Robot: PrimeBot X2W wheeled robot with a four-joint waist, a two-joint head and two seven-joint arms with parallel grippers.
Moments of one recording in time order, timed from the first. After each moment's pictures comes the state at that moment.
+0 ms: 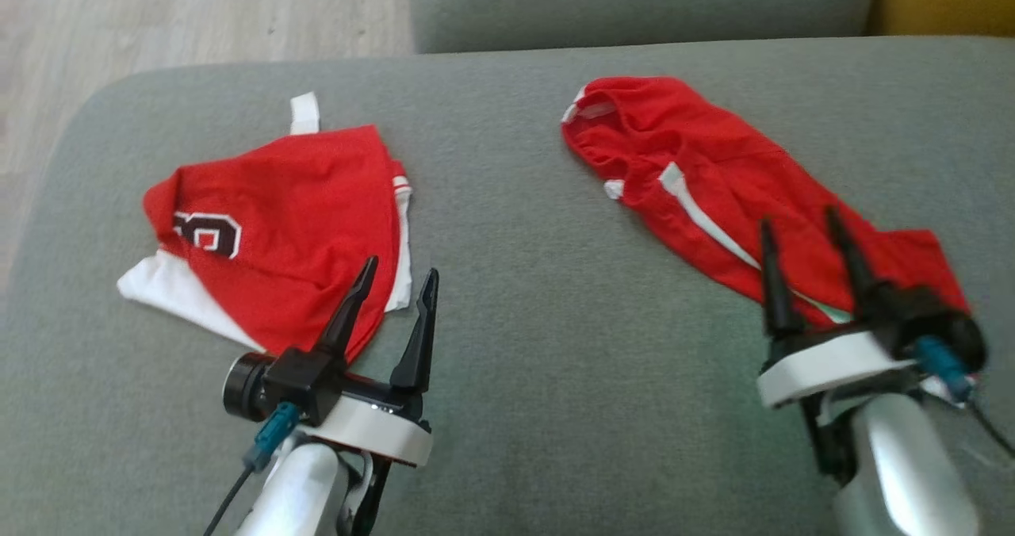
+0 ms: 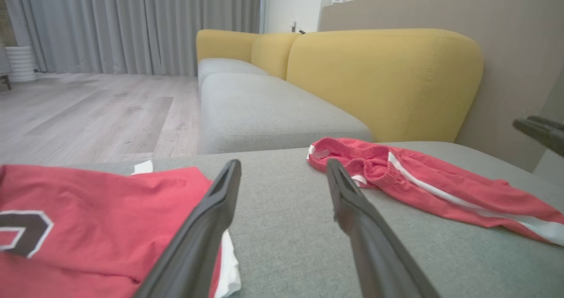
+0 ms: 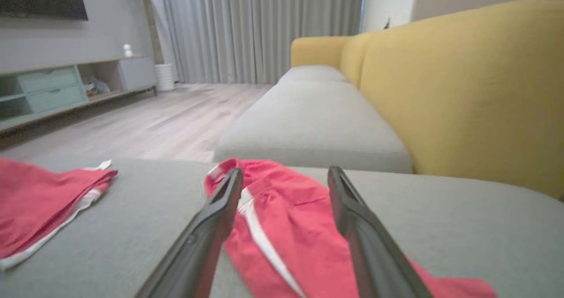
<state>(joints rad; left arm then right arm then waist) -0.22 0.08 -0.38 0.34 -0.25 -0.07 -0.25 -0.19 -0.05 0.00 0.28 0.02 0.13 -0.20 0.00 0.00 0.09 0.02</state>
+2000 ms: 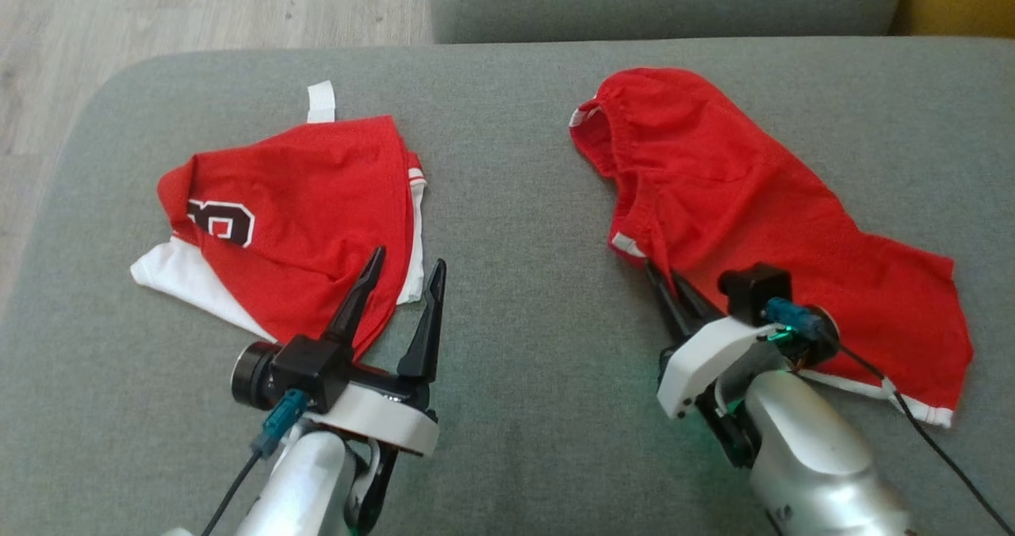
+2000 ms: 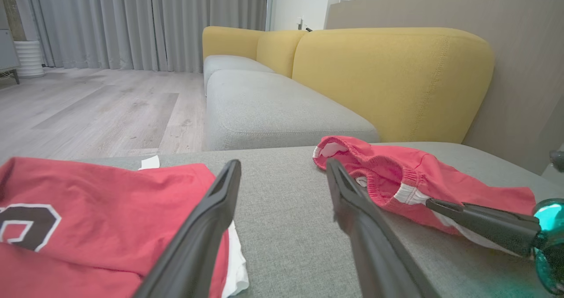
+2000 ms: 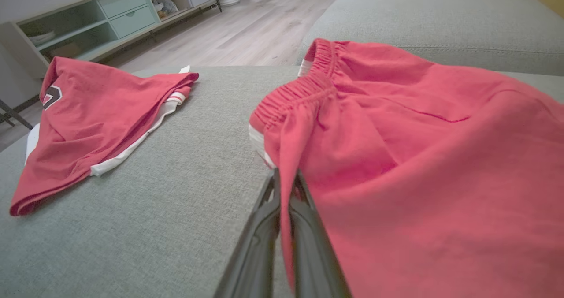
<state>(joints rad) -0.26 0.06 -0.38 0.37 -0.25 -0.09 -0.25 -0.45 -0.06 0.43 0.82 0.28 0.13 -0.20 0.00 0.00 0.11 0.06</state>
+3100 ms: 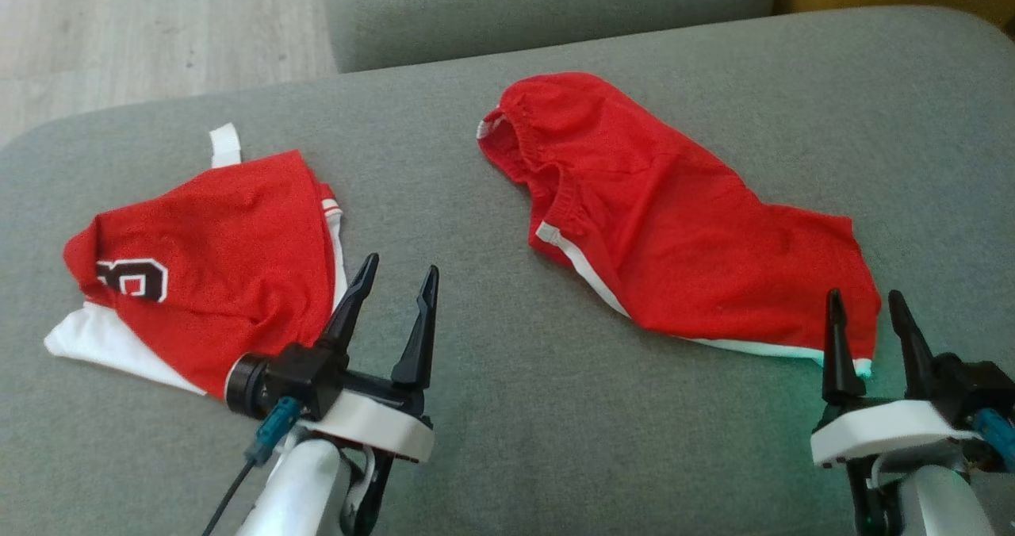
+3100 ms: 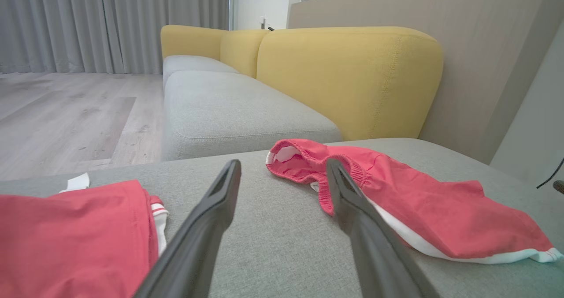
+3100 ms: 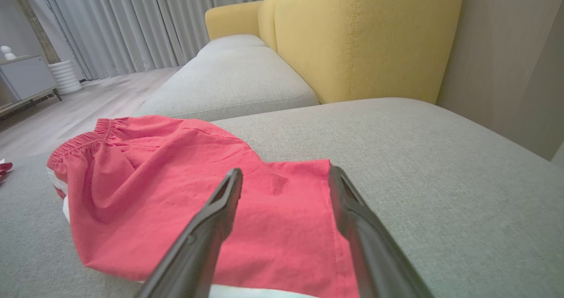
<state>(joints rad) -0.23 0.06 -0.36 0.37 -0.25 -0.09 -0.25 -0.07 -0.05 -0.12 0.37 0.10 0.13 -0.25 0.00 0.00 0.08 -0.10</state>
